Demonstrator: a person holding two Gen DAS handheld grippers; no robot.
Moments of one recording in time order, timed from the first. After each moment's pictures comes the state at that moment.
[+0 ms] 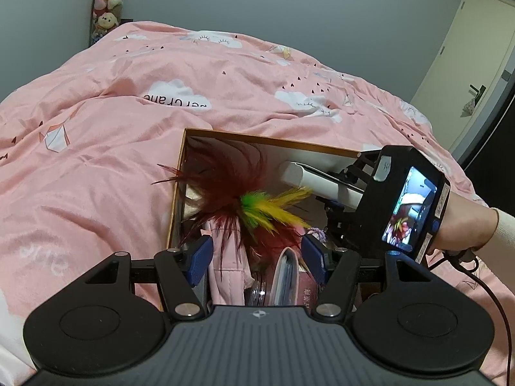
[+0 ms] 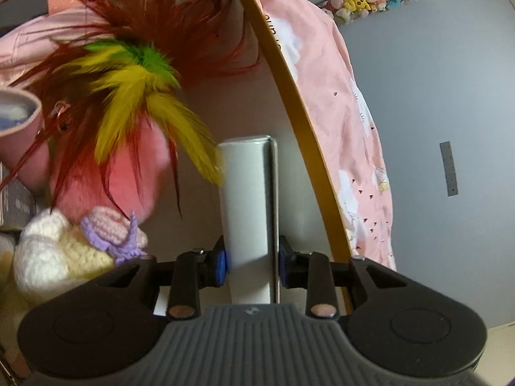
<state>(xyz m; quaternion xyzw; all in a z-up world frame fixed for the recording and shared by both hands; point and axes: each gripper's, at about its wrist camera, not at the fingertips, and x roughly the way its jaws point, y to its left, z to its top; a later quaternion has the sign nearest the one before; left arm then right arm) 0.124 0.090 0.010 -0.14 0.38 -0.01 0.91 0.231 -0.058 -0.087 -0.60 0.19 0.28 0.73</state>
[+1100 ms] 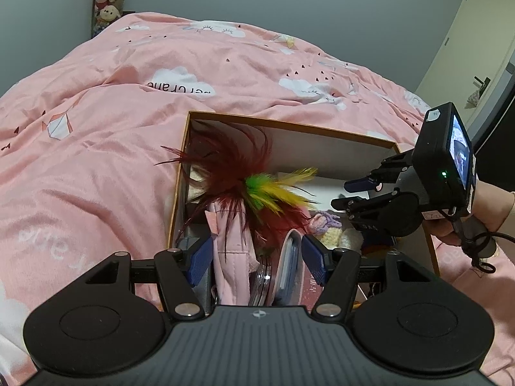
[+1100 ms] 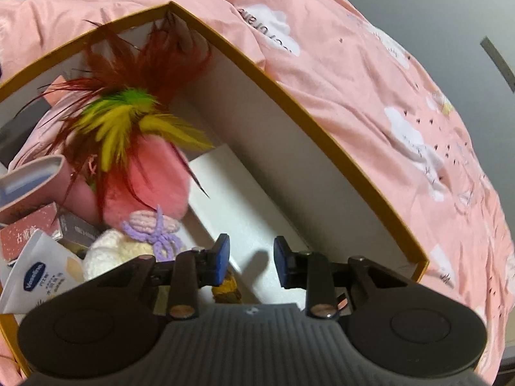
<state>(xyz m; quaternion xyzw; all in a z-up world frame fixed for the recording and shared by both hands) 0.120 0.088 0.001 -0.14 0.40 -0.01 0.90 0.258 -0.093 -0.059 -0.40 0.36 0.36 0.77</state>
